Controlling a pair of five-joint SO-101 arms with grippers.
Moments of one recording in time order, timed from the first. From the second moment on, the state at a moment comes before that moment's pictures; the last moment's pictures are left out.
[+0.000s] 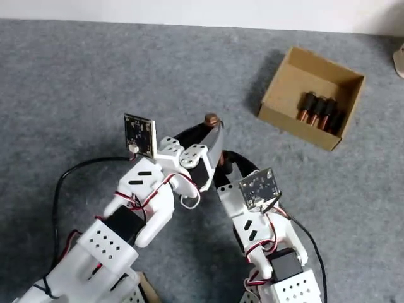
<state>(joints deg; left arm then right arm) 30.6 -58.4 65.2 7.5 31.3 -25.1 -103.7 95.9 27.5 11.1</state>
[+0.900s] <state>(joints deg) 30.5 -58.4 67.5 -2.4 25.9 -25.5 -103.7 95.9 27.5 11.1</state>
